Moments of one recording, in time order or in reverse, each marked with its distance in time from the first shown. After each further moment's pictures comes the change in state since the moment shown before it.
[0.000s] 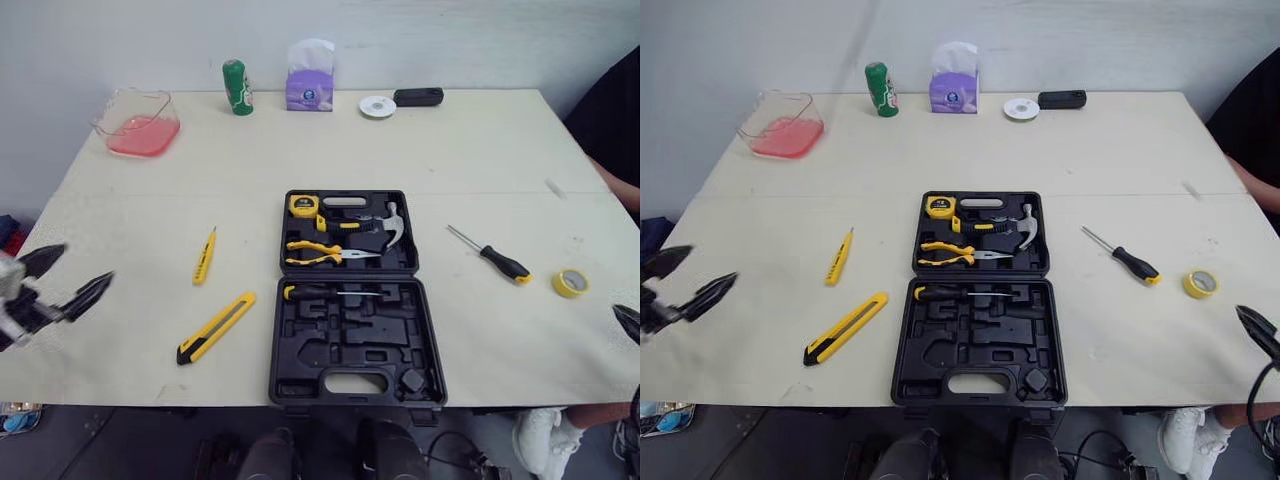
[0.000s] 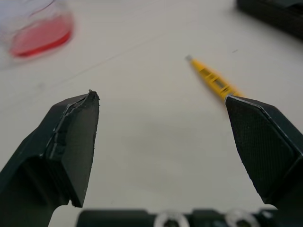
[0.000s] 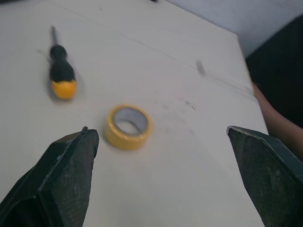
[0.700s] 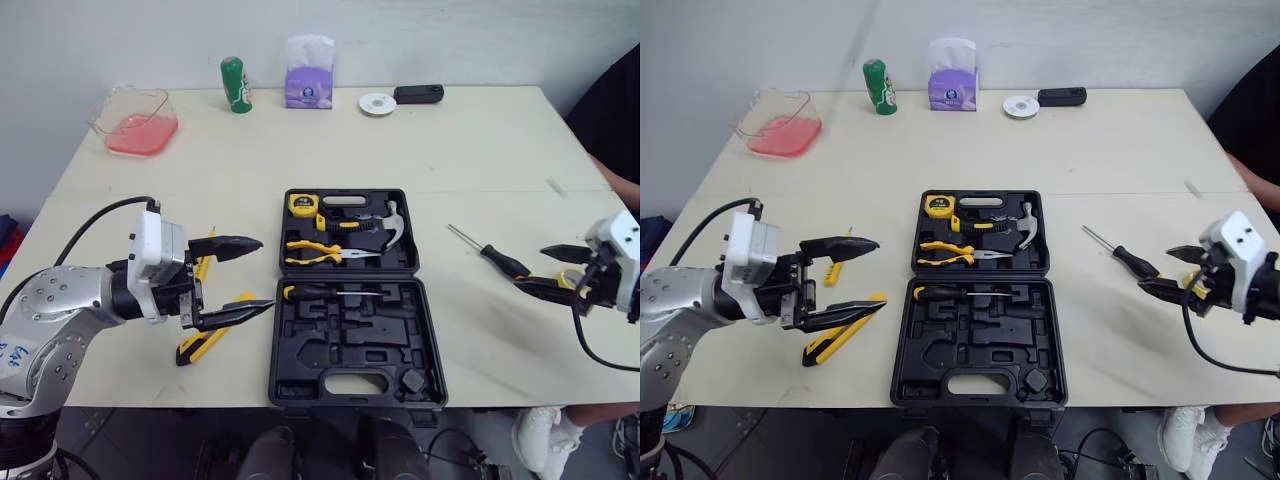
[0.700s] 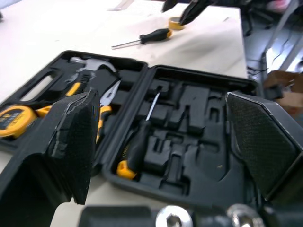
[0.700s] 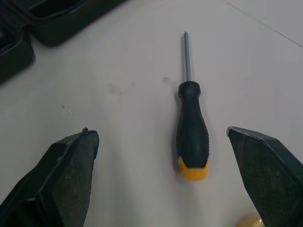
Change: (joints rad) left arm -0.261 -0.008 -0.416 -0.438 -0.266 0.313 -0.115; right arm -0.402 -0.186 0.479 -0.233 -0.122 0.659 0.074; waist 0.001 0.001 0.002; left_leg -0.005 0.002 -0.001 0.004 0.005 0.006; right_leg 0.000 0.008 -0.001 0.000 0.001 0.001
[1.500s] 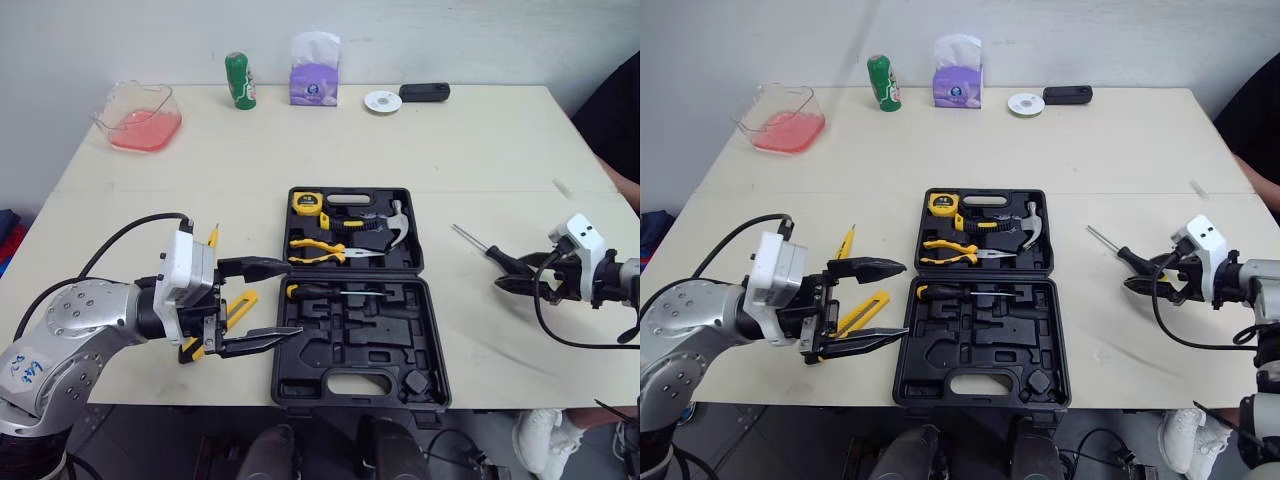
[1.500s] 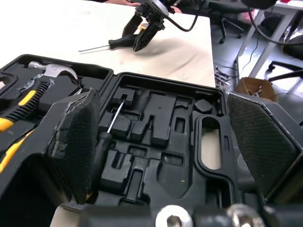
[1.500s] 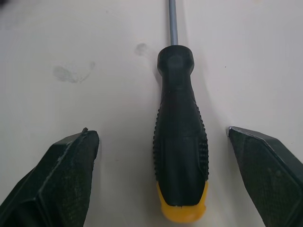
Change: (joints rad) left arm 0.036 -0.019 -0.036 -0.128 -0.065 0.057 0.061; right arm -0.295 0.134 0.138 0.473 -0.175 -0.097 0.104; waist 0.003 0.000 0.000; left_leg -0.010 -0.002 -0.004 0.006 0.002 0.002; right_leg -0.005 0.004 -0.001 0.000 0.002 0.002
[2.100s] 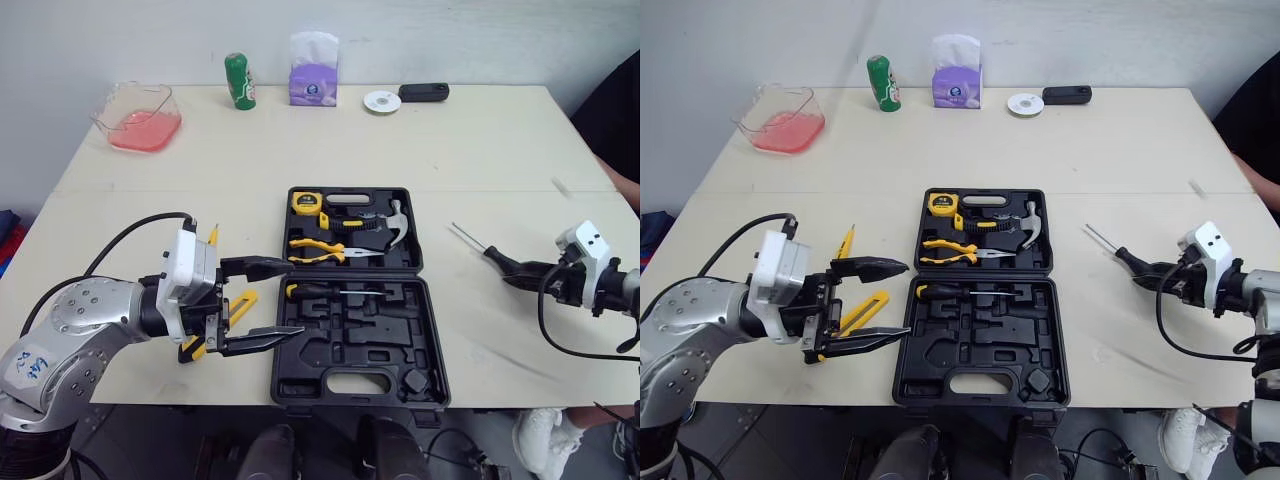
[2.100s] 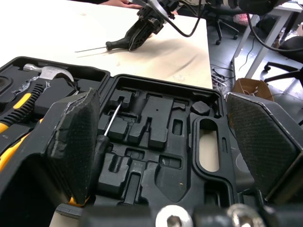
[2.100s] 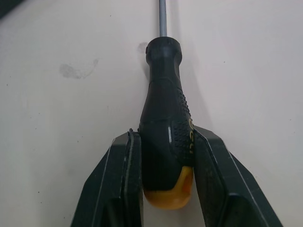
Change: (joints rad) left arm -0.029 -0.014 -0.018 0.037 0.014 -0.011 -0.029; right arm 0.038 0.022 -0.082 0.010 0.017 -0.123 0.003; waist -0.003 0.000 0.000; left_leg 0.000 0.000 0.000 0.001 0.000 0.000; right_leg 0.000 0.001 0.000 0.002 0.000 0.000
